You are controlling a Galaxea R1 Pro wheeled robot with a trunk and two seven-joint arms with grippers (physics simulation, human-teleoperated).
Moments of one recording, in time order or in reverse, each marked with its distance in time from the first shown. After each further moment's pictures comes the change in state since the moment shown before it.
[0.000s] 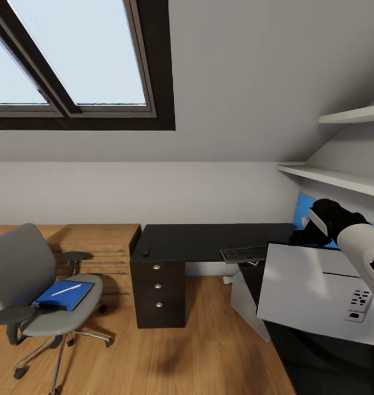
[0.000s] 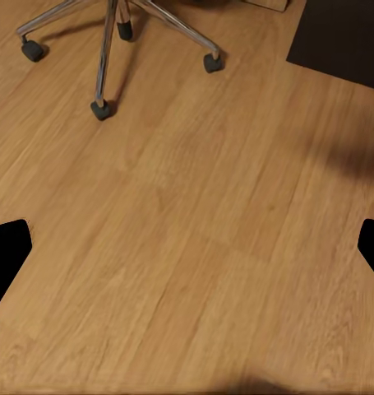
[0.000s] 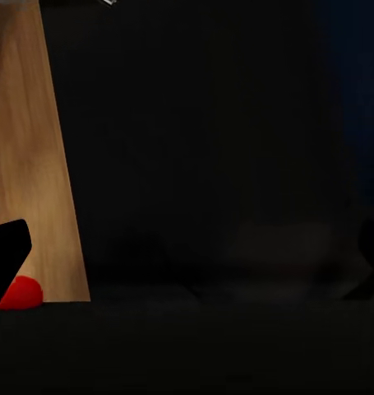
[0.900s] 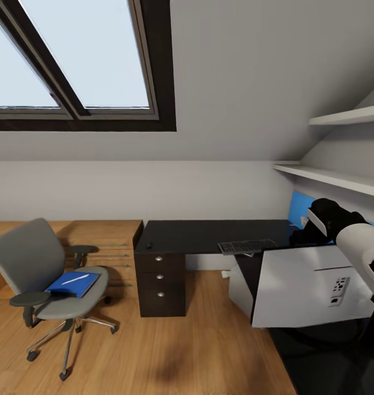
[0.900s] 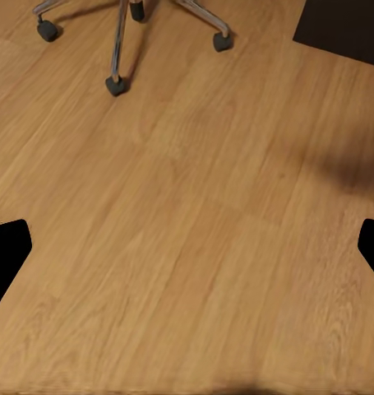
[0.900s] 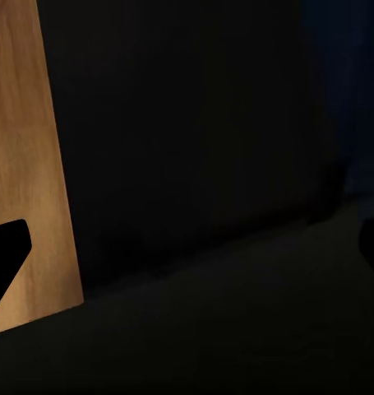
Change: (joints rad) left arm 0.000 -0.001 -0.001 0.000 -0.001 -0.001 -0.006; right arm 0.000 0.001 0.038 -0.012 -0.009 0.001 0.001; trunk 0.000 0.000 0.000
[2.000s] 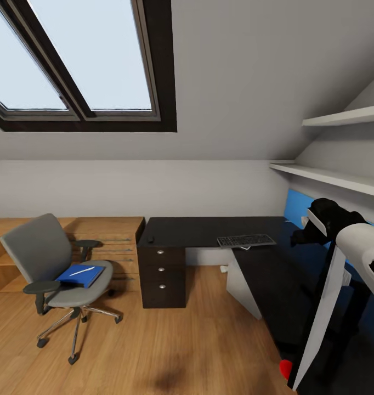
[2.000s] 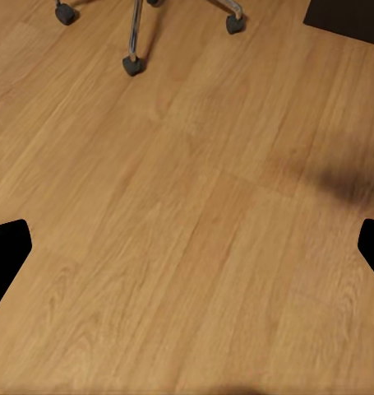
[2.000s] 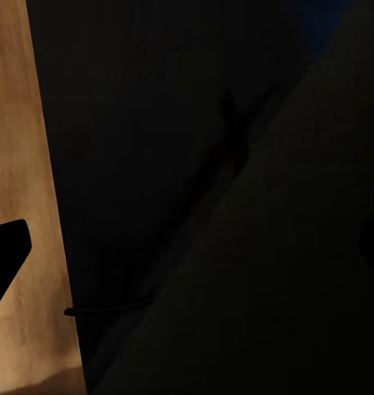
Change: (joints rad) left arm 0.000 0.000 0.000 0.000 0.001 0.001 0.005; right arm 0.001 0.000 0.006 -0.004 0.024 -0.001 -0.001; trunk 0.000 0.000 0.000
